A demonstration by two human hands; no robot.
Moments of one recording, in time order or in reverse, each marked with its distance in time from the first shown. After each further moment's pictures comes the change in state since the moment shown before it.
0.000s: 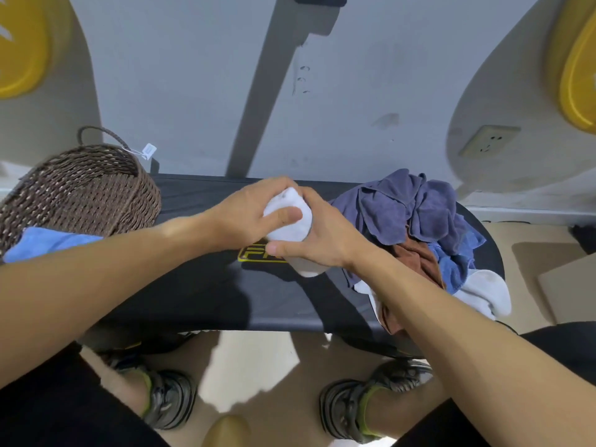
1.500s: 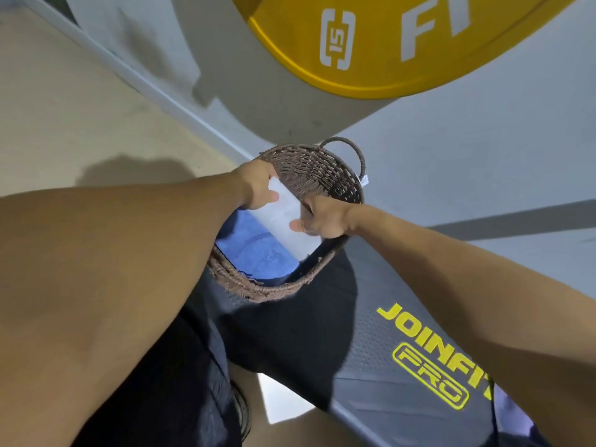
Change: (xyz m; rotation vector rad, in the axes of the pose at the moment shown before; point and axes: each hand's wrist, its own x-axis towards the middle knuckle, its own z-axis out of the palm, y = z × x) left_hand -0.146 -0.277 -0.210 0.095 0.366 -0.859; right_hand 0.287 -0.173 0.253 -0.700 -0.769 0.002
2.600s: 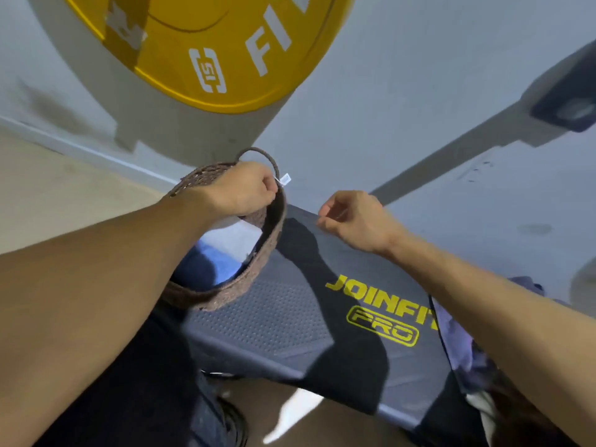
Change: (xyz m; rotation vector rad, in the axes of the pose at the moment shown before) left_hand -0.033 0.121 0.006 0.073 0.044 0.369; right_hand -0.173 0.087 0.009 0.291 0.710 0.045
